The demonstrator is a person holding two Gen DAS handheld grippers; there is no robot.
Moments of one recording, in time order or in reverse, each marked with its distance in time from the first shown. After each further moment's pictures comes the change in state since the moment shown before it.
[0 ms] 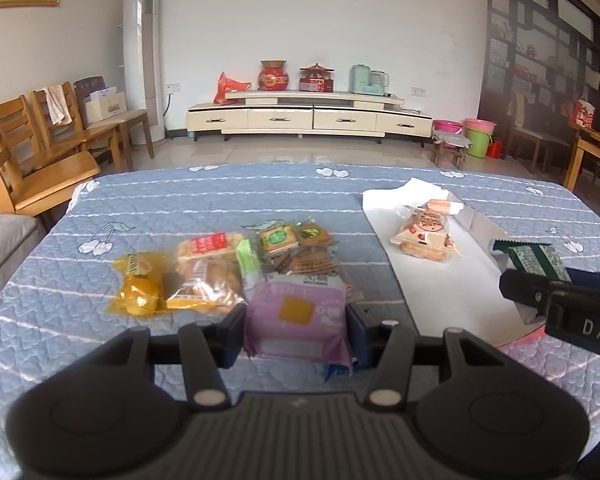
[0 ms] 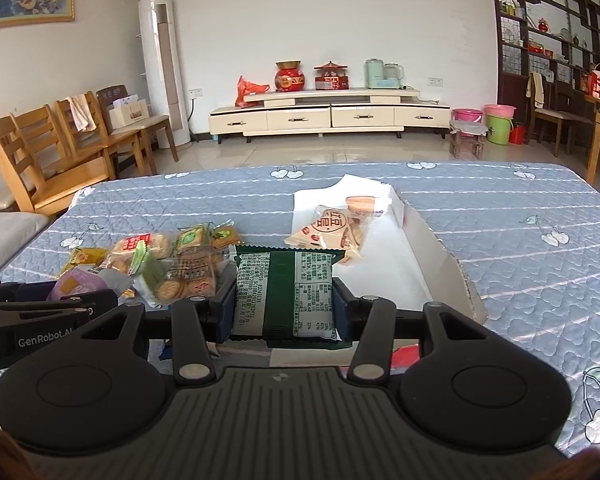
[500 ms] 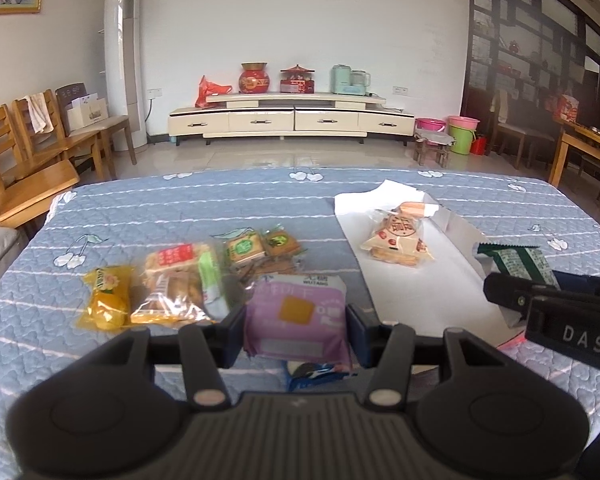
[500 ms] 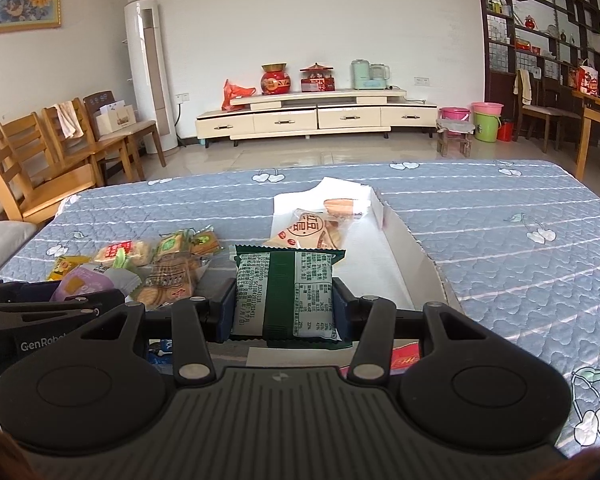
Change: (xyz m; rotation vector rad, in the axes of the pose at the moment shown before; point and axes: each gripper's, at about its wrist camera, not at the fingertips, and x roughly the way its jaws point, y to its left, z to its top) left arm 0.007 -0.024 0.008 0.029 -0.004 -0.043; right arm -0.002 0.001 0.000 0.025 -0.006 -0.037
